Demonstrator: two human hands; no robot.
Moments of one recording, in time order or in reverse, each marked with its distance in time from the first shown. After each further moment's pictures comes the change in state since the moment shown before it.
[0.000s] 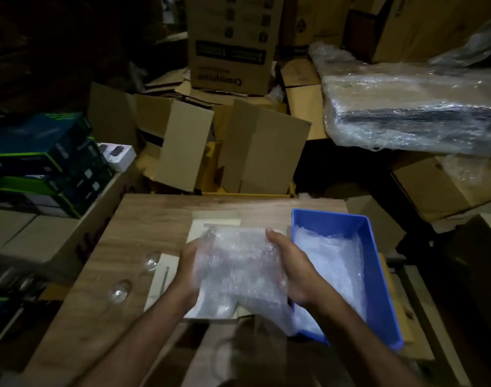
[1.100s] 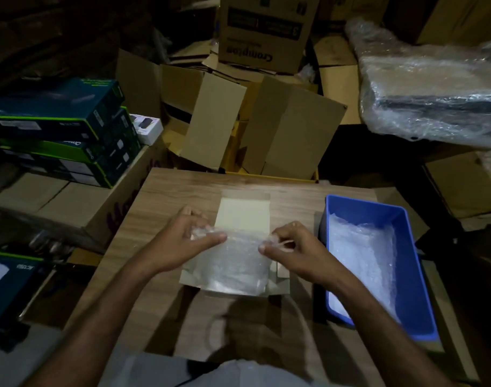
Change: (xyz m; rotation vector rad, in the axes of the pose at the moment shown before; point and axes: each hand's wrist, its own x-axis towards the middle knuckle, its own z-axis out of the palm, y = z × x) left_hand -0.005 0.051 -0.122 0.761 -0.245 0.244; right_hand 0.009 0.022 0.046 -0.992 -0.116 -0.527
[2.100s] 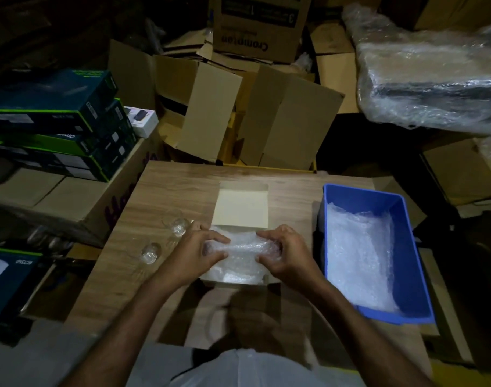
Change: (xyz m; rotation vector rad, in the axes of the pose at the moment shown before) left_hand 0.000 -0.052 0.051 0.110 0.023 0.092; right_hand -0.009 0.047 0.040 -0.178 0.164 0.042
